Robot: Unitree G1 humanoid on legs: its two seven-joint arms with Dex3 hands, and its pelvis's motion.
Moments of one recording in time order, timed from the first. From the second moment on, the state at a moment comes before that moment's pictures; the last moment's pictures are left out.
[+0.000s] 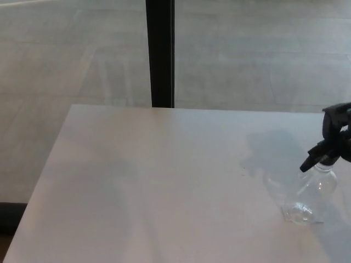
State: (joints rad) left_arm 0.17 0.66 0.49 1.28 -0.17 -0.11 -0.28; right_arm -0.45 -0.95 0.24 0.01 -0.71 -0.07 0.15
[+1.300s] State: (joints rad) left_arm 0.18 0.66 0.50 1.29 -0.18 -0.12 -0.28; right_arm -0.77 -1.00 -0.09 0.33 -0.50 0.07 0.35
